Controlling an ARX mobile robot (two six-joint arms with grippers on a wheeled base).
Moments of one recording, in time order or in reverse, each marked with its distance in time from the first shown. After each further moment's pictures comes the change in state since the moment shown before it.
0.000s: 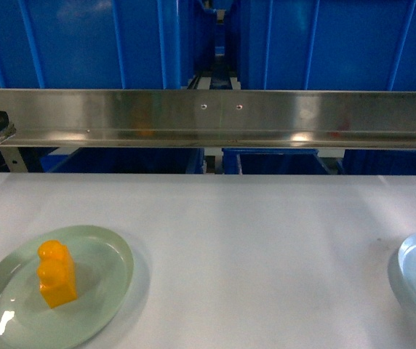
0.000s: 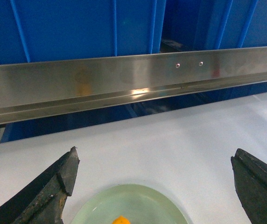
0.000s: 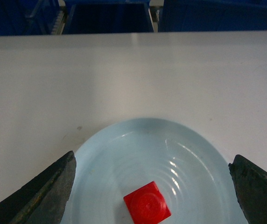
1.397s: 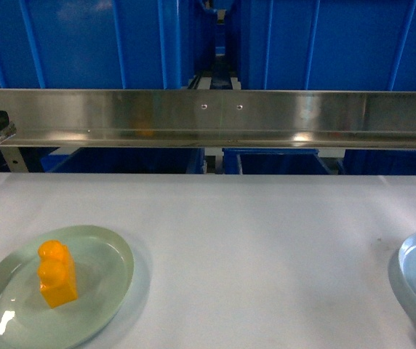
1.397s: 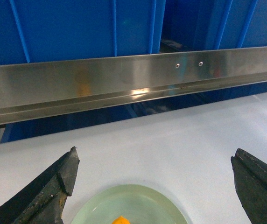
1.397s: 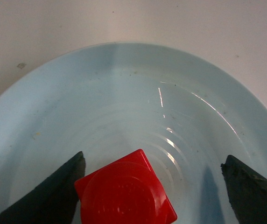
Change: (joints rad) left arm 0.000 0.000 0.000 0.000 0.000 0.000; right arm -0.053 0.353 0.055 0.175 -0.003 -0.050
